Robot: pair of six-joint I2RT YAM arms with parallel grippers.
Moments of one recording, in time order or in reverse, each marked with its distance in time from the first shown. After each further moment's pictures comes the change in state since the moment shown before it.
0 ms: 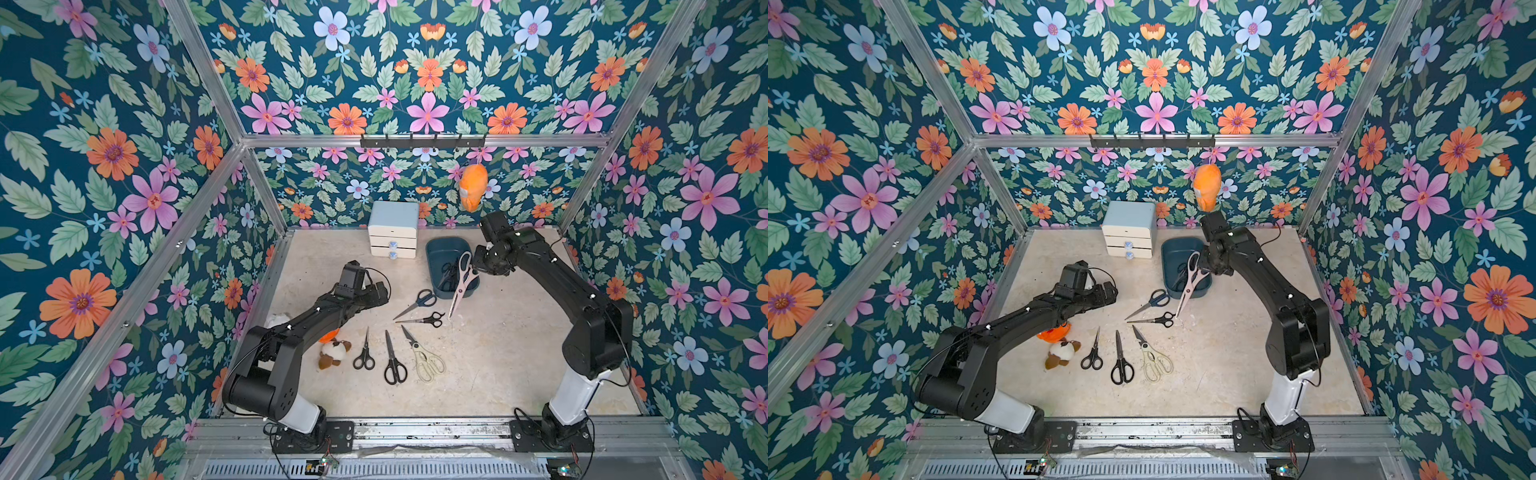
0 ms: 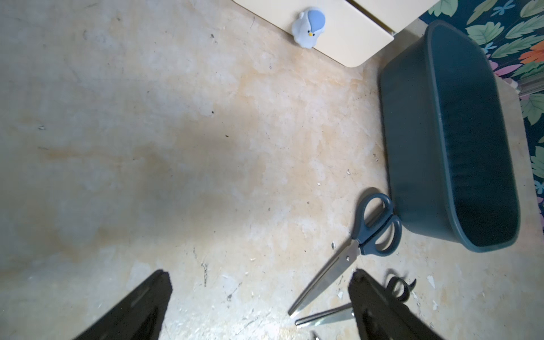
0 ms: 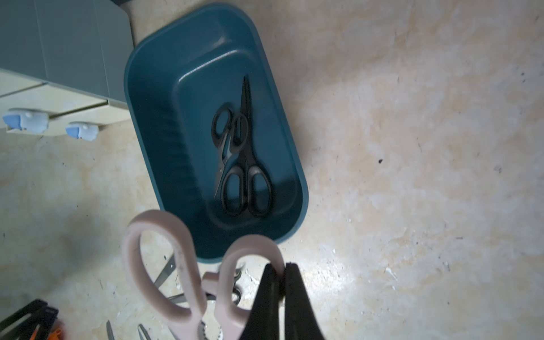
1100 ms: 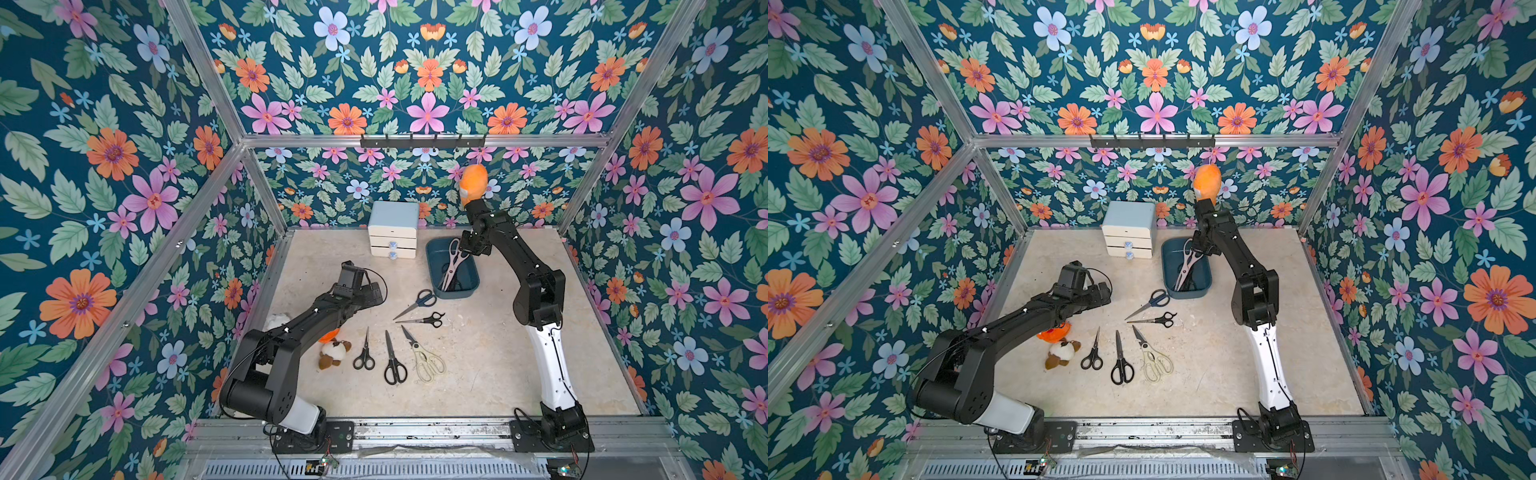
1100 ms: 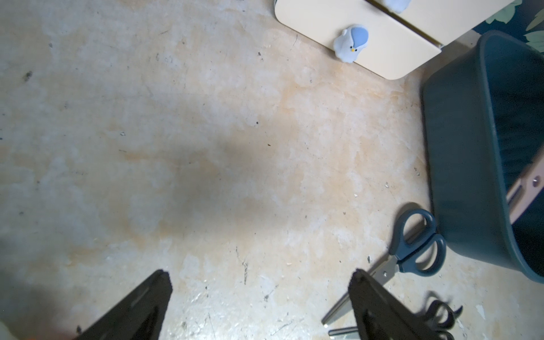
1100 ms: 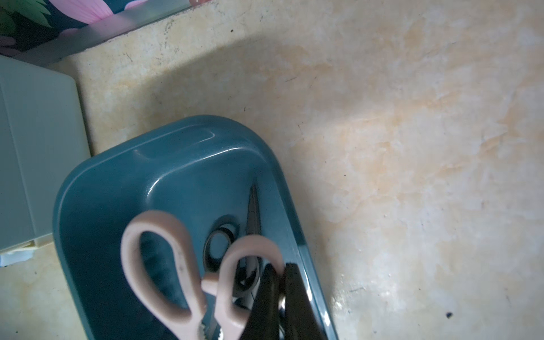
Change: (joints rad) left arm 0.007 -0.018 0.003 -0.052 -0.109 0.010; right arm -0.061 0.612 0.649 -0.091 -0.014 -0.069
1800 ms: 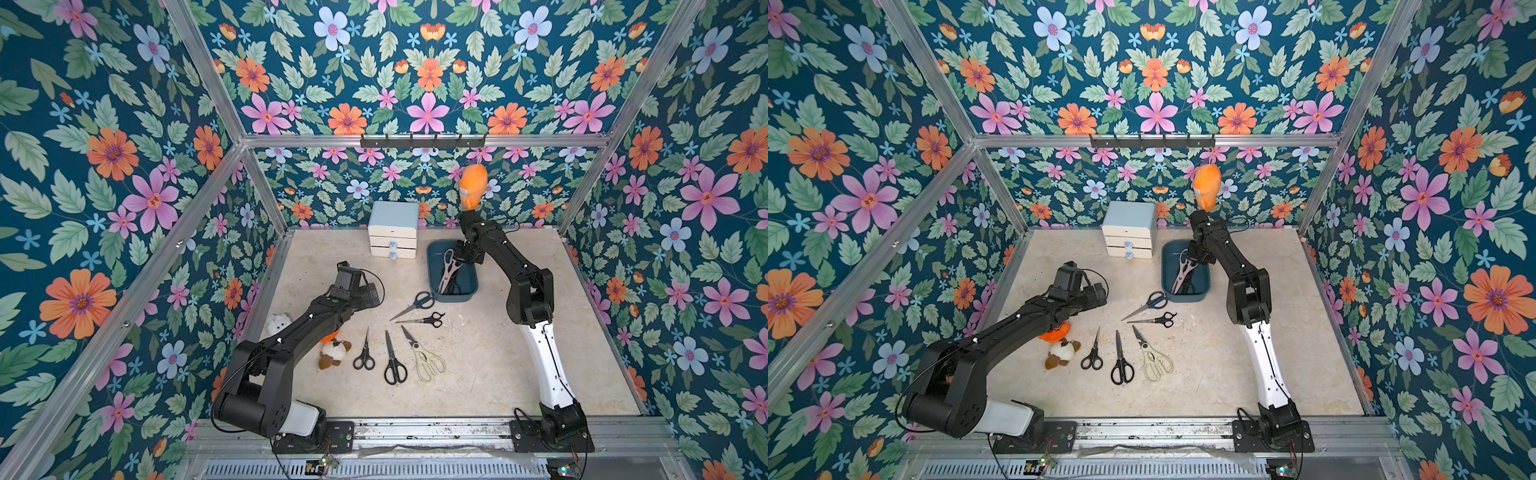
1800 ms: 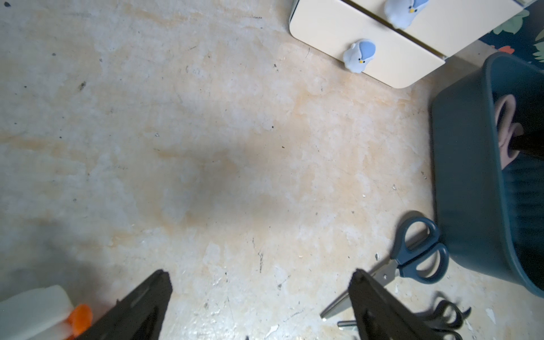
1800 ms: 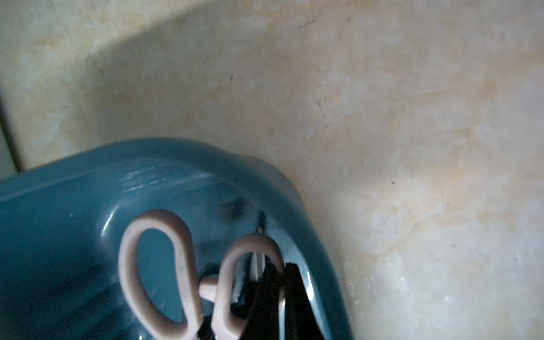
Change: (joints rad) left arm 0.002 -0.077 -0.022 -0.045 -0.055 0.004; right arm 0.009 0.095 -0.008 0.040 -0.034 0.032
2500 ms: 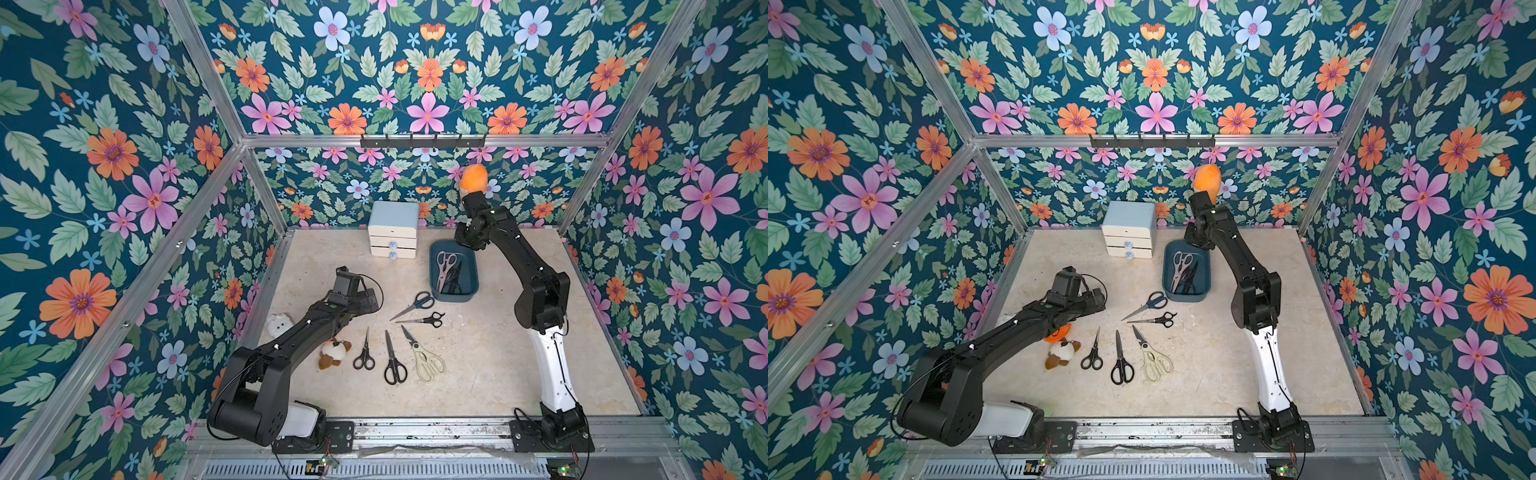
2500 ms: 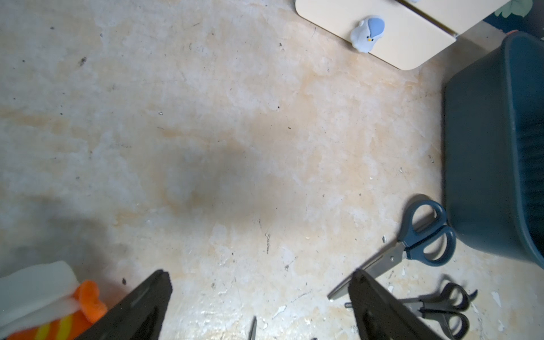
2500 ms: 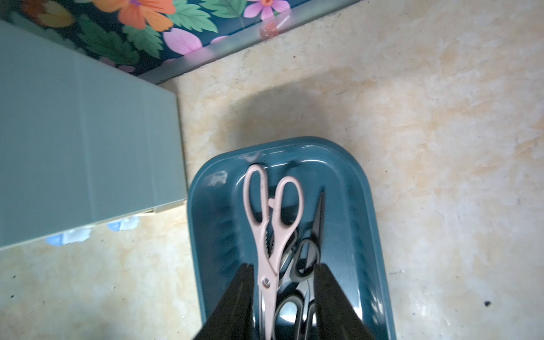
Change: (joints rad) left arm 0.000 -0.029 -0.045 -0.002 0.025 0.010; right arm 0.042 -0.217 -0.017 -0.016 -0.020 0.019
